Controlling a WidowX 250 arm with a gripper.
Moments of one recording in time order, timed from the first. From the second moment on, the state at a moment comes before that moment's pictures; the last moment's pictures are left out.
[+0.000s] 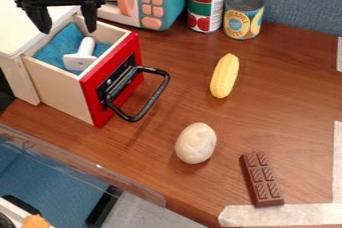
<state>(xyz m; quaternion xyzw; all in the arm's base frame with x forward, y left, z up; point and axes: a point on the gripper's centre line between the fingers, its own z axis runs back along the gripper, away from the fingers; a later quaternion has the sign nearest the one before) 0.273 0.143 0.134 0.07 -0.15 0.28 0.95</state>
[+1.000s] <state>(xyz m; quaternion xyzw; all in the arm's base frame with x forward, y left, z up) 0.309 0.148 0.069 0.13 -0.13 0.29 0.94</state>
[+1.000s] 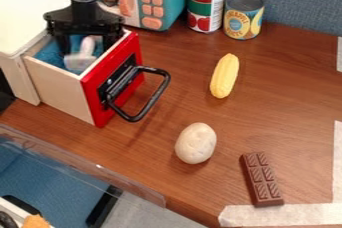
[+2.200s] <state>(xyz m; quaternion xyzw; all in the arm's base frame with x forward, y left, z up) 0.306 0.154 0.060 0.06 -0.10 0.33 0.94</state>
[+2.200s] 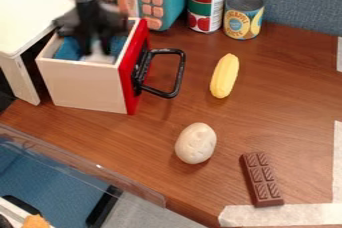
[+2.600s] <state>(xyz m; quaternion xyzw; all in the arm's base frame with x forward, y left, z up) 0.274 0.129 0.127 0.02 -0.14 0.29 0.95</state>
